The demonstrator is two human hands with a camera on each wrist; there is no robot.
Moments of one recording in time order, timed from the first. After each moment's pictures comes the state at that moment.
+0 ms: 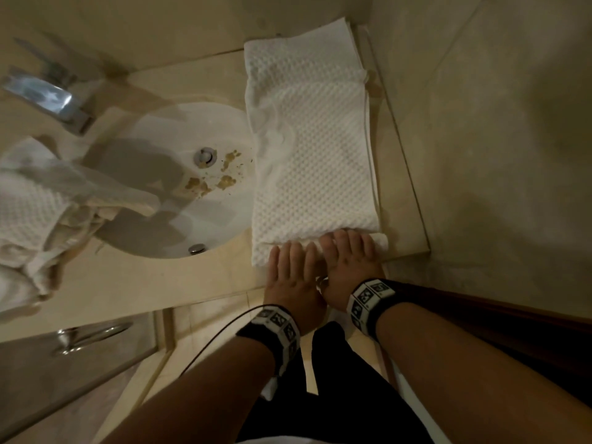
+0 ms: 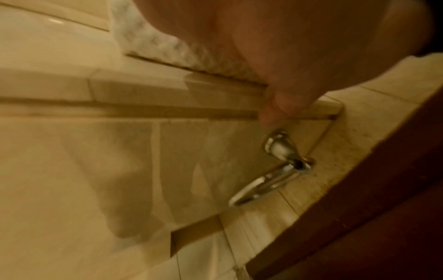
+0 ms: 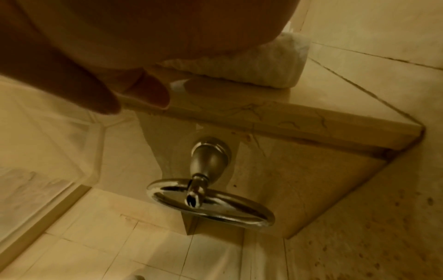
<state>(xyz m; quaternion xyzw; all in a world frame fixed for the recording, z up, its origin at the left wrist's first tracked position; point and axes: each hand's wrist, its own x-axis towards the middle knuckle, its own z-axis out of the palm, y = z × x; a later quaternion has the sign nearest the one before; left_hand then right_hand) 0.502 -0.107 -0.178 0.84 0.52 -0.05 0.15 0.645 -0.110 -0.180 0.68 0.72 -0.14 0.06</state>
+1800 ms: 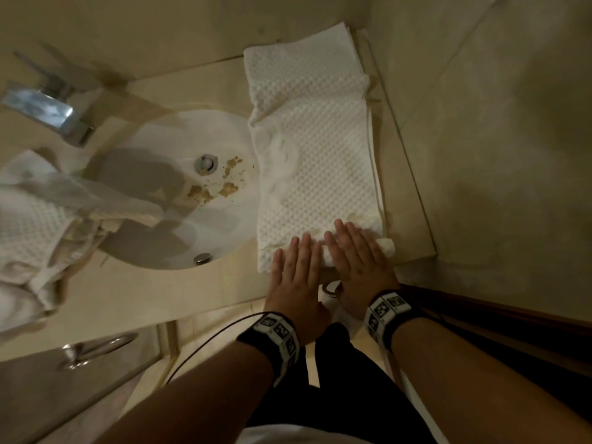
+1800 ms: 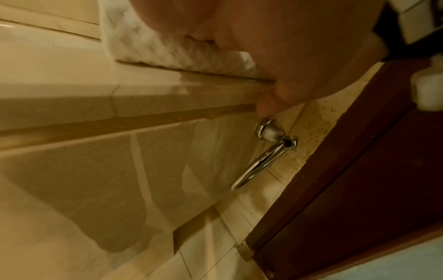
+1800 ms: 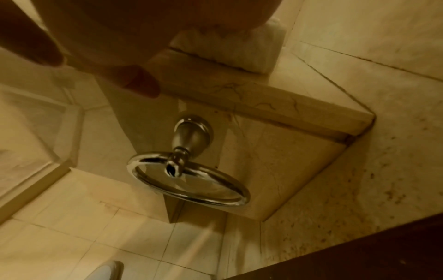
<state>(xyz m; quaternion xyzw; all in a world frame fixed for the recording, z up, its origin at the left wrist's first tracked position) 0.492 -0.094 -0.158 0.85 0.46 -0.18 0.19 0.655 -0.115 -0.170 0.65 0.74 -0.13 0.07</state>
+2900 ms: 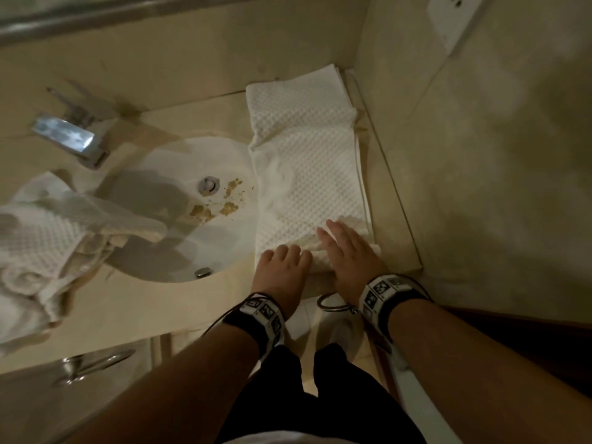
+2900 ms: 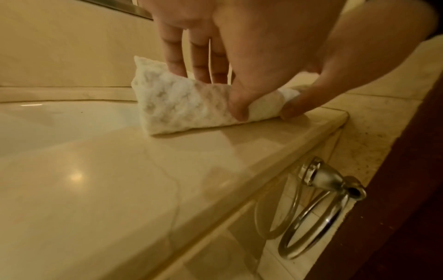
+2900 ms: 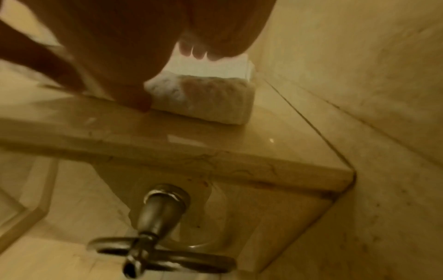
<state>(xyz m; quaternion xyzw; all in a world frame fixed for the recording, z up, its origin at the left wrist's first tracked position) 0.492 -0.041 -0.113 0.88 0.43 -0.17 0.12 0.669 -0.077 -0.146 0.65 0.74 -0.20 0.04</state>
